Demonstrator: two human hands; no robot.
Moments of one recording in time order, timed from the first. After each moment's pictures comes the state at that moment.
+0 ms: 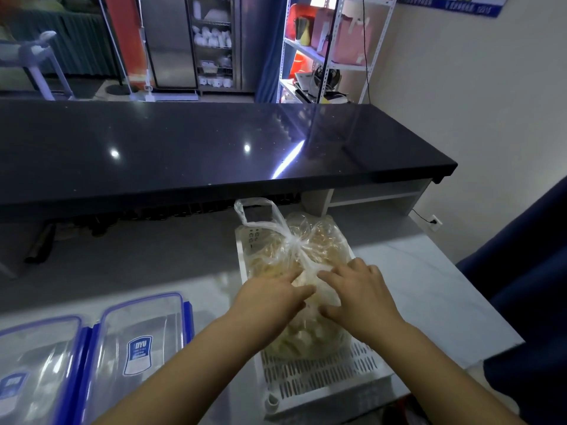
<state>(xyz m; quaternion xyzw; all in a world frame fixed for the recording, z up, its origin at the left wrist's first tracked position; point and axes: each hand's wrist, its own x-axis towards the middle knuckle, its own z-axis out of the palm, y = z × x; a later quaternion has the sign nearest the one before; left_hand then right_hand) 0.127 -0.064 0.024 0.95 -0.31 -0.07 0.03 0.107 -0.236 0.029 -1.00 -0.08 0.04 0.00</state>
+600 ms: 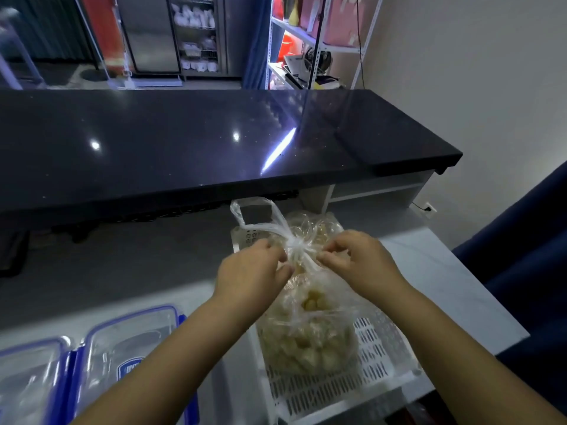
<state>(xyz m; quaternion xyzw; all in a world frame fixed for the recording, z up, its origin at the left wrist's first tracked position) 0.176 -0.046 0.026 0.97 -0.18 0.01 0.17 0.164 -0.237 0.043 -0.96 -0.02 -0.04 0.26</state>
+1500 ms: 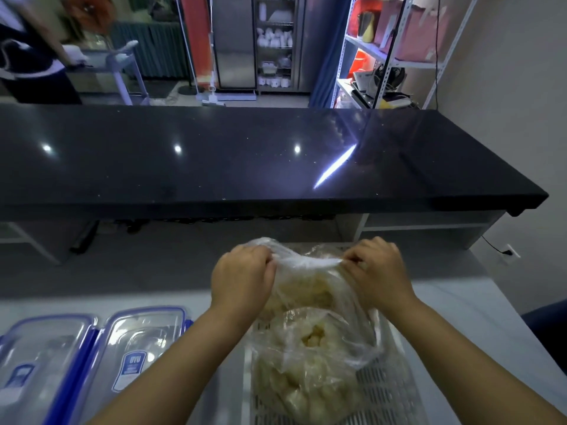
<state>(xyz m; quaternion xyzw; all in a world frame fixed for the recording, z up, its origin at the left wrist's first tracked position) 0.203 -0.055 0.006 0.97 -0.04 0.20 0.16 0.243 -0.286 0.002 -0.95 -0.18 -0.17 0.21</state>
